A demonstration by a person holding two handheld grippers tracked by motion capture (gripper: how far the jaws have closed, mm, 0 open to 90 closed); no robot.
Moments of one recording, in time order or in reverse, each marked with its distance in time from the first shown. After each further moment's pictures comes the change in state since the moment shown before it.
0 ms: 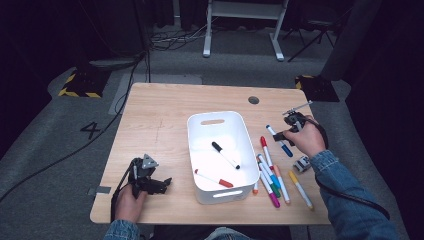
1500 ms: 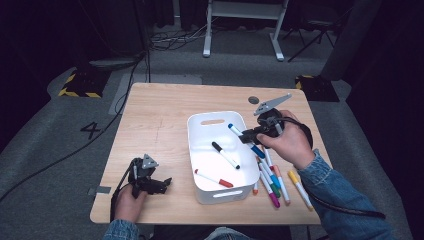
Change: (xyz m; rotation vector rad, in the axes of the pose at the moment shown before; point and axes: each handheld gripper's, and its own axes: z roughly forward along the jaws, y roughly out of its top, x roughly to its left) left arm 0.000 0.000 0.000 0.000 -0.001 0.000; right arm 0.153 0.045 -0.065 -0.134 0.213 -0.326
